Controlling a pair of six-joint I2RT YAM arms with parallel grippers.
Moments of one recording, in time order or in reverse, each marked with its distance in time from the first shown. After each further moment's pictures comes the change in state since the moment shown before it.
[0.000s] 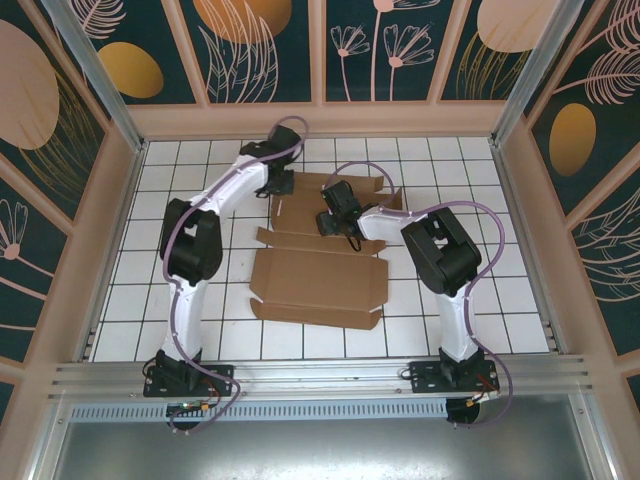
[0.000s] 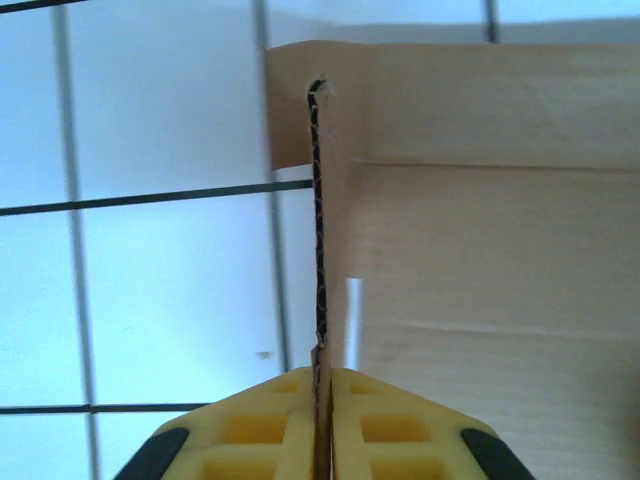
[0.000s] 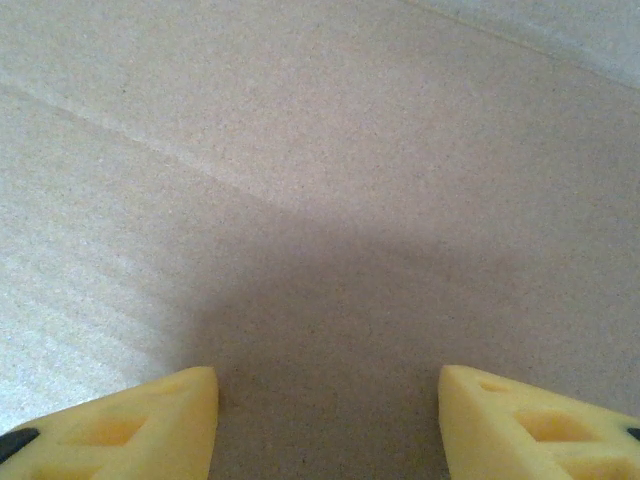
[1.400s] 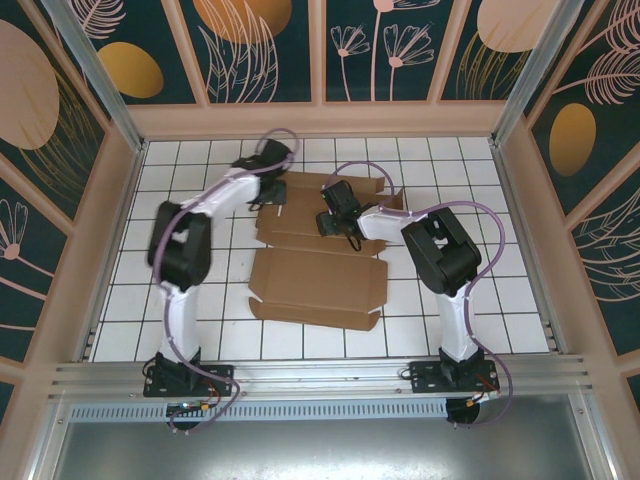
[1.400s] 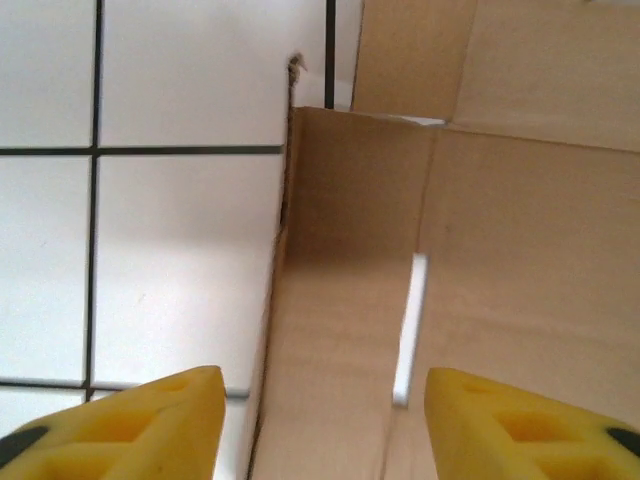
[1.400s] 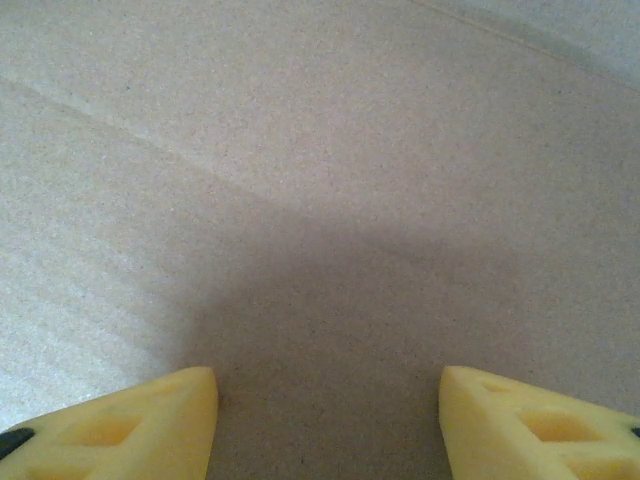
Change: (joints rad) left arm 0.043 -0.175 -0.320 0.230 0.065 -0.071; right arm -0.001 0.000 0.008 -0.022 -0.001 0.000
